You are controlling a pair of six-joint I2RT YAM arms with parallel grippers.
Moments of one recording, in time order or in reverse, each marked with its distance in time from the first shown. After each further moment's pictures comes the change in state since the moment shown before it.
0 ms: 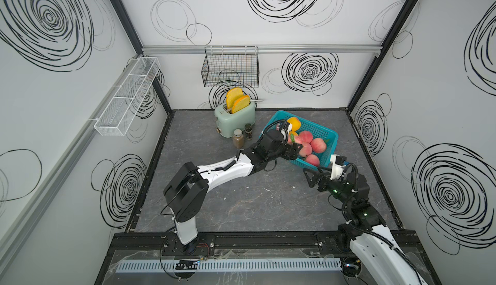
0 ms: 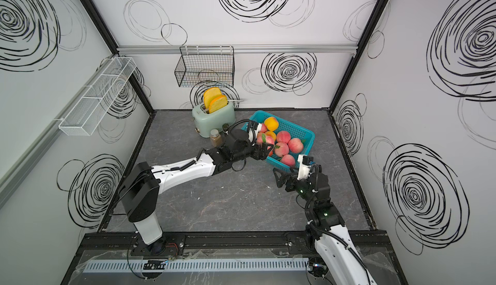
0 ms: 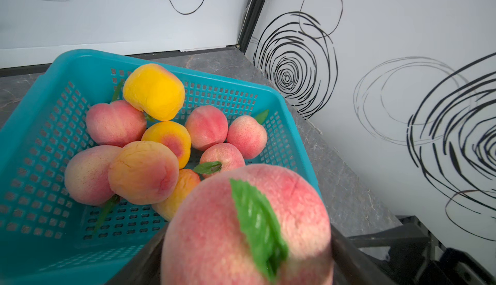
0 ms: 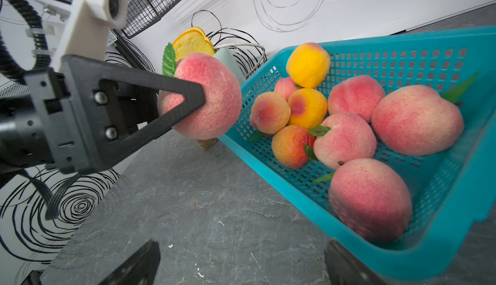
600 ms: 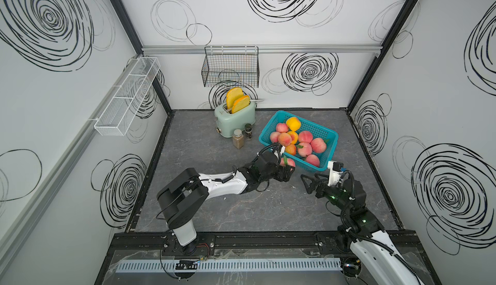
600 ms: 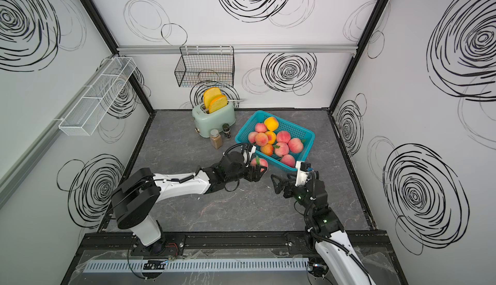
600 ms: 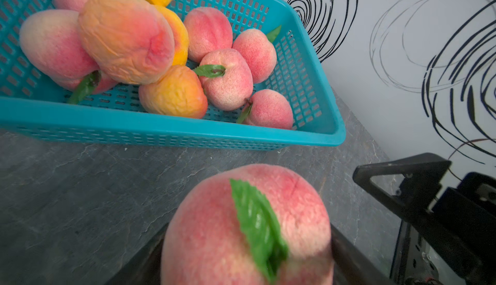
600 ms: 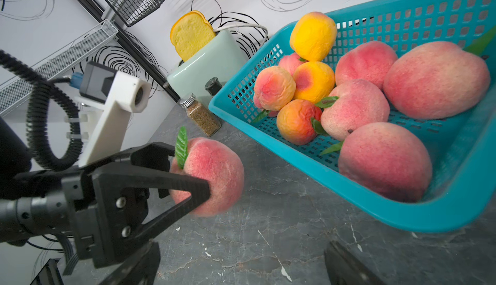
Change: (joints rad) left arm -0.077 -0.113 -0.340 0.144 -0.003 -0.101; right arm 0.091 -0.103 -0.073 -0.038 0.052 0.064
